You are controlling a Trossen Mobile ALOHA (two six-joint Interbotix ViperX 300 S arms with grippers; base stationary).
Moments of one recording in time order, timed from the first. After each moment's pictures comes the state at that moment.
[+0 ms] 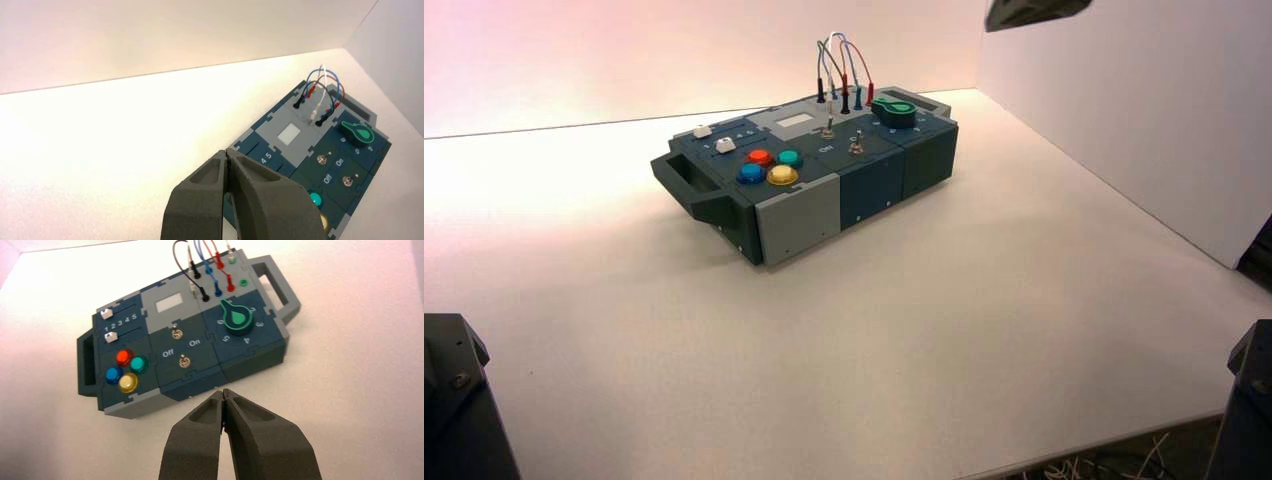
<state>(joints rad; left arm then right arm) -0.06 -0.76 0.99 -0.25 0.36 0.13 0.44 -0.48 0.92 0.36 0.31 -0.14</state>
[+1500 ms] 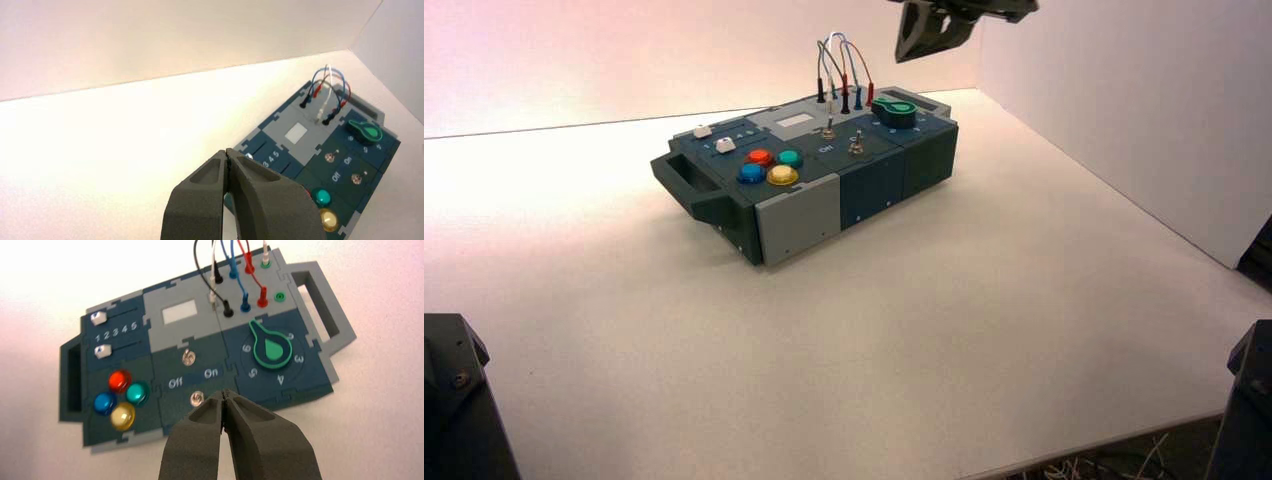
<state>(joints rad) -0.05 -0.82 1.03 -0.23 0.34 0.14 0.53 -0.06 0.67 0.34 0.21 -0.14</state>
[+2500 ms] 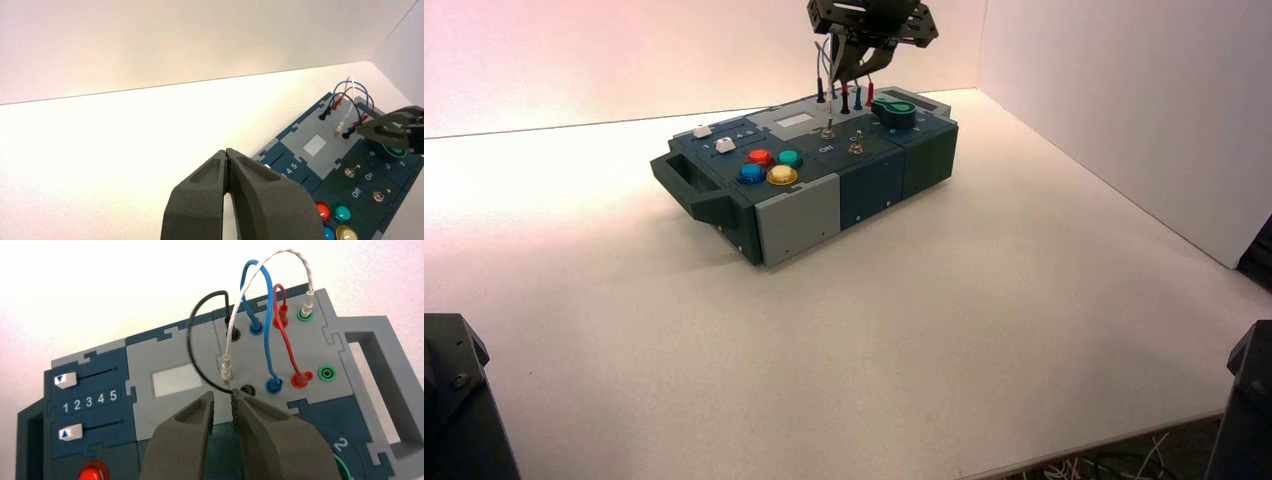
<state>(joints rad) 0.01 -0.78 1.01 -0.22 0.32 0.14 0.53 0.36 0.21 0.34 0.33 -0.16</state>
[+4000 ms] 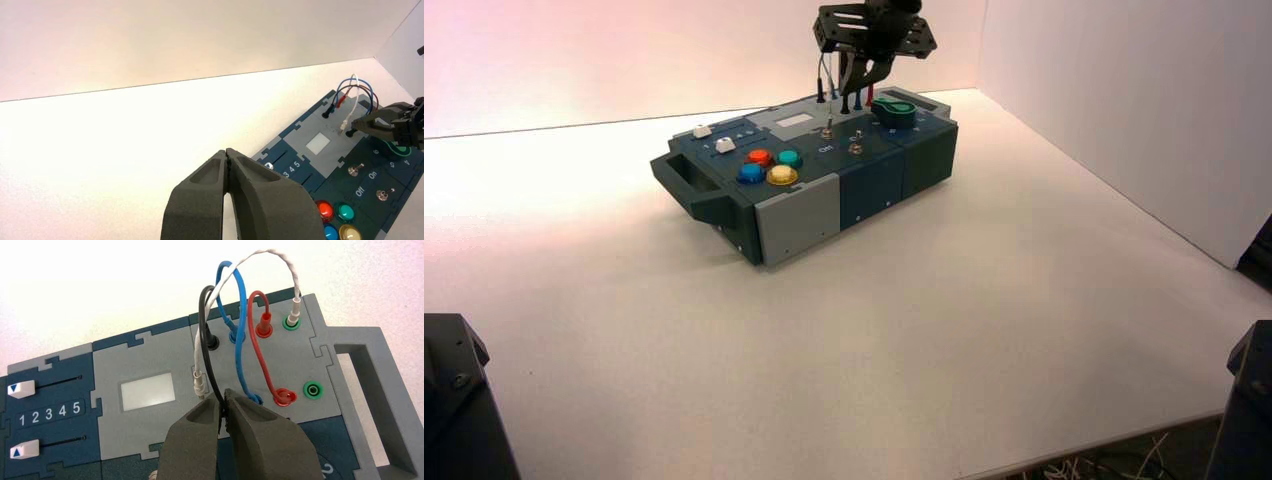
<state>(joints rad) 0.02 -0.77 1.01 -0.22 0.32 0.14 0.50 0.44 0.14 0.31 0.35 -0.19</state>
